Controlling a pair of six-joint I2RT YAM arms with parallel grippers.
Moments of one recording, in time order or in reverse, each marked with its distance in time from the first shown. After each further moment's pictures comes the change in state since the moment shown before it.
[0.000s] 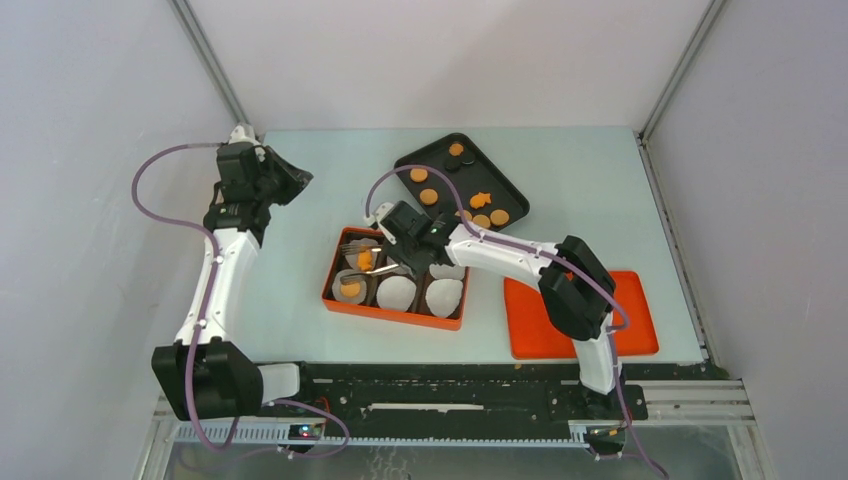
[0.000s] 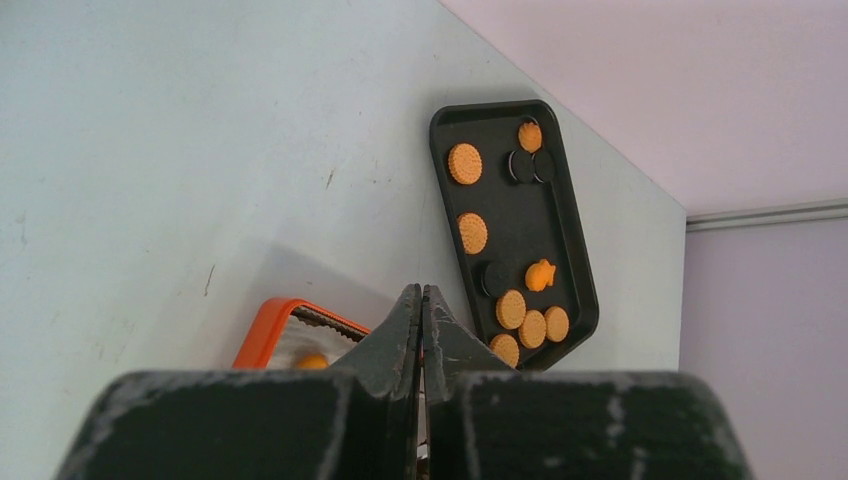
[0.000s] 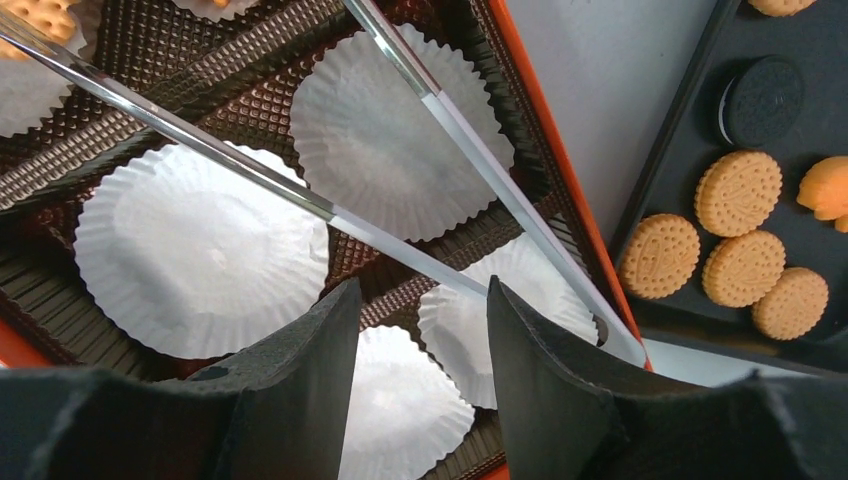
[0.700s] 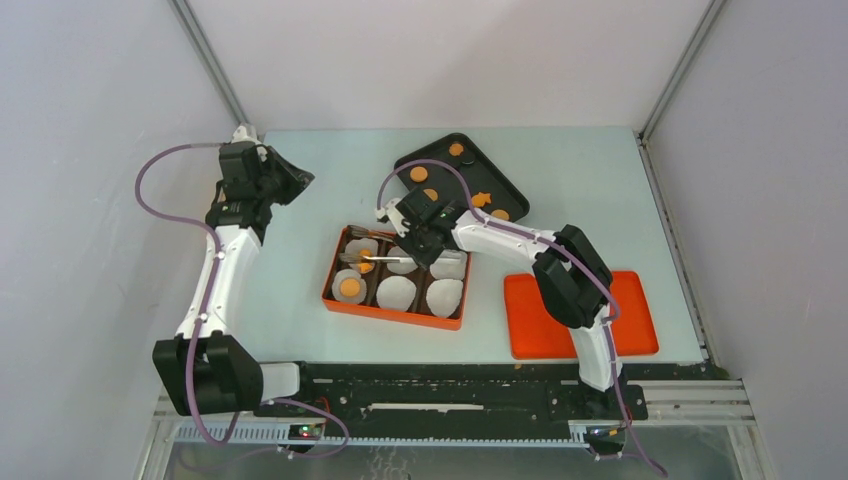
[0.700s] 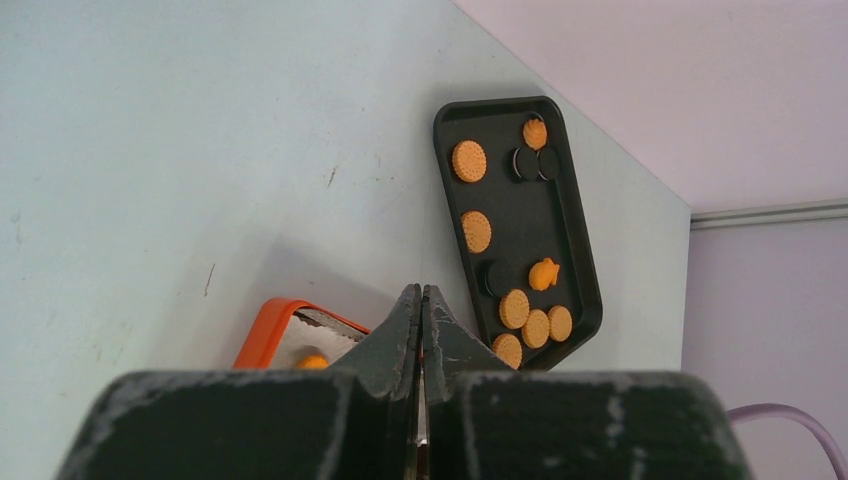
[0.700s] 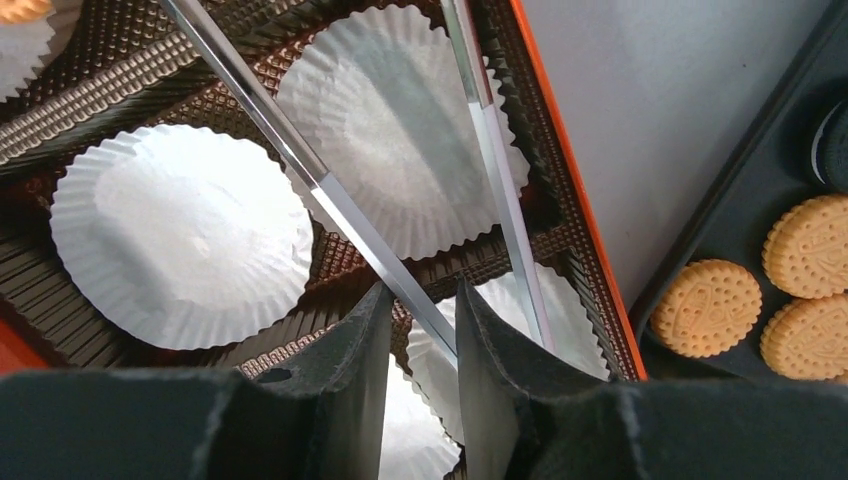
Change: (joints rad) left arm 0.000 0.023 0.000 0.007 0.004 -0.001; right arm -0.103 0.057 0.021 -0.007 -0.234 -0.073
